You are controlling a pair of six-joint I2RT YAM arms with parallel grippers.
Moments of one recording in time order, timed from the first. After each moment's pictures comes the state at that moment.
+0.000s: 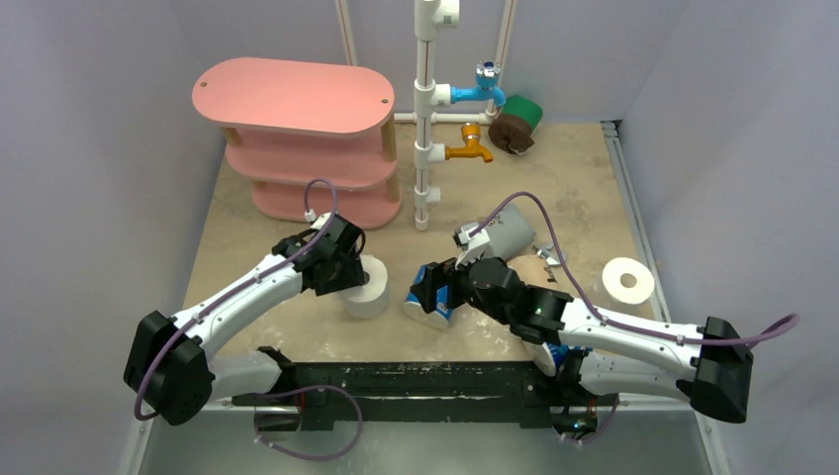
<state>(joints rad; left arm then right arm) -0.60 1.21 0.84 -0.79 -0.25 -0.83 1.10 1.04 0.65 -0.01 0.30 0.55</state>
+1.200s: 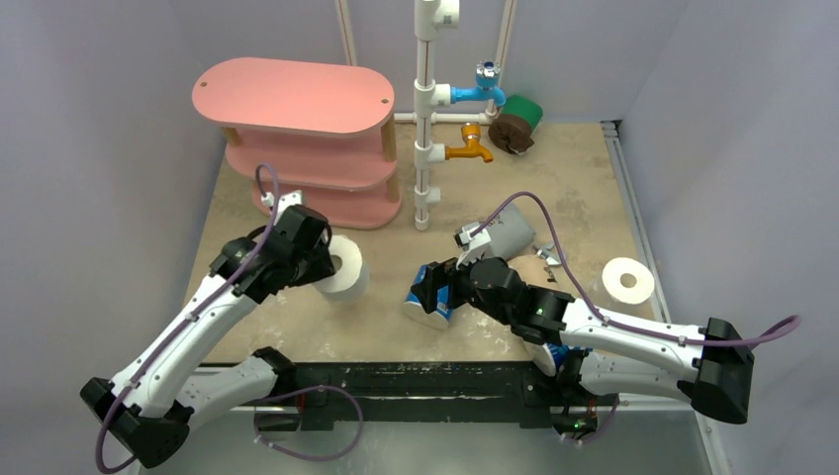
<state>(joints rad) -0.60 0.97 1.02 -1.08 -0.33 -0.82 1.10 1.03 0.65 -0.02 0.30 0.55</state>
